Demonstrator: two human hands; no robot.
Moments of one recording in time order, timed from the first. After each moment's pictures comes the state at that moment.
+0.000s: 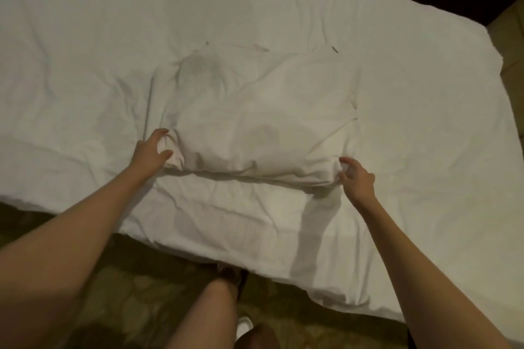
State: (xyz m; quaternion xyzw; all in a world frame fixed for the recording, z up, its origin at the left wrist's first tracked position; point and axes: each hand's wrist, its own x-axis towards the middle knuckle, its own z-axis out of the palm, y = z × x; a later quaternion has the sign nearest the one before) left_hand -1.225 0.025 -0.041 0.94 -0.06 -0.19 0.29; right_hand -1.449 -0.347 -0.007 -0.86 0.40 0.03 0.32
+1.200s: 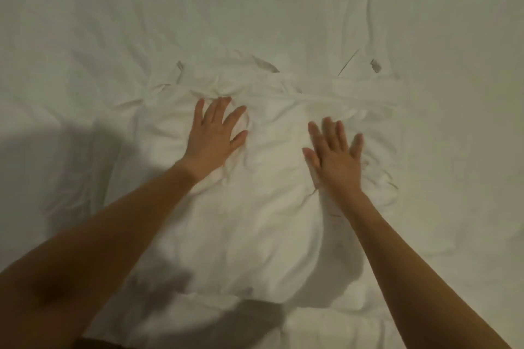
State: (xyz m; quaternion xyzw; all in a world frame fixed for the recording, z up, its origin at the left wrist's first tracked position) left_hand -1.065 -0.170 -0.117 0.93 -0.36 -0.04 0.01; right_hand -1.214 -0.393 -0.079 -0.96 0.19 0.17 0.06
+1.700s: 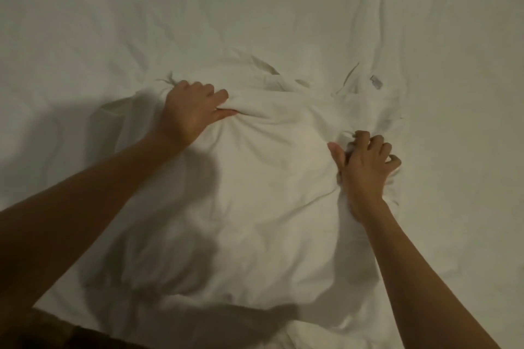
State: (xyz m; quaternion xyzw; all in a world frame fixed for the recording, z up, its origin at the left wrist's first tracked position) left_hand -1.012 -0.174 -0.080 0.89 -0.44 0.13 -0.04; right_hand -1.214 -0.438 -0.082 -0.95 0.31 0.01 0.00
